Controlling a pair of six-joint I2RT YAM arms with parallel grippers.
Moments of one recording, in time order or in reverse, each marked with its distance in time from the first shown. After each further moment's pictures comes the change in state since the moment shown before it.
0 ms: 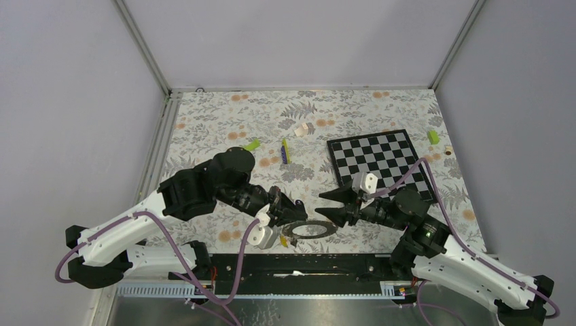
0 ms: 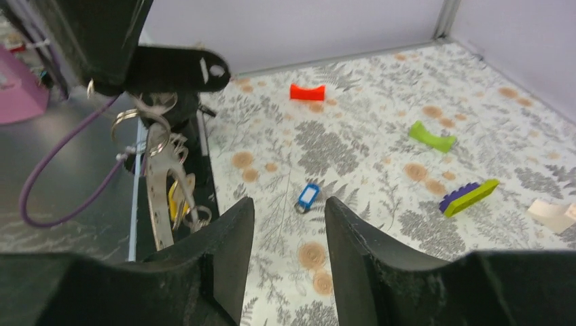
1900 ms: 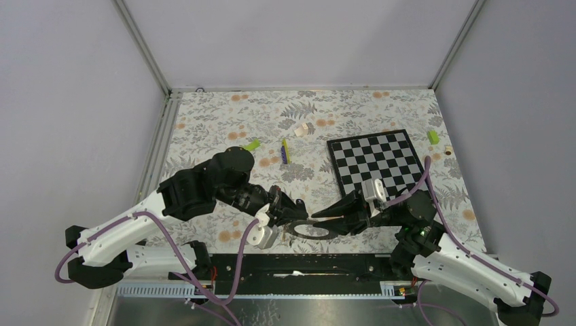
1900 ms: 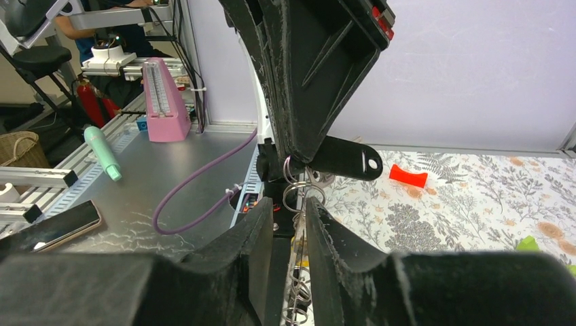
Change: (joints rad) left arm 0.000 -0.002 0.000 0.015 0.000 0.000; right arm 0.000 0.041 -0.028 0.322 -0.363 0.156
